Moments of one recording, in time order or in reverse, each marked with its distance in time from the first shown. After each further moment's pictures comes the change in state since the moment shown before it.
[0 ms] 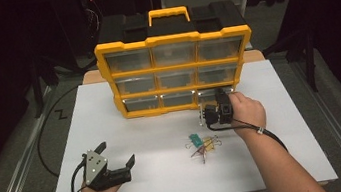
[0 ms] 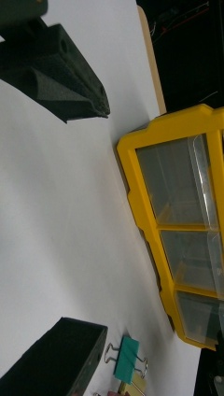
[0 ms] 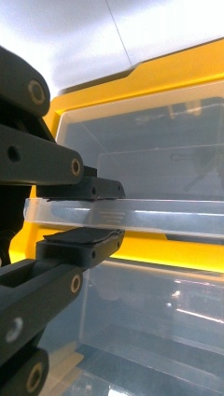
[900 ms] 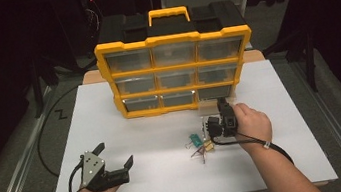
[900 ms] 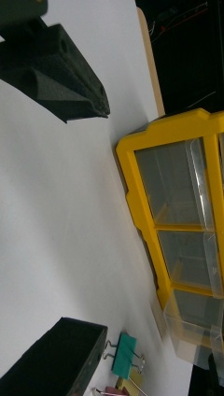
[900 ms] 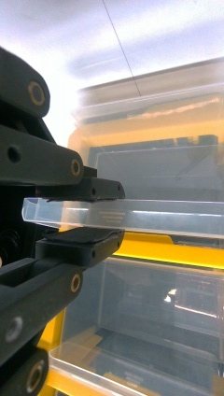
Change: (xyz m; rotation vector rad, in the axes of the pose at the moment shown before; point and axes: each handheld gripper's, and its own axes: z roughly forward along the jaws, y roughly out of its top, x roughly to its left) left arm 0.002 0.000 -0.005 -0.010 -0.005 -0.008; right arm 0.012 -0.006 -0.038 -0.017 -0.011 -0.003
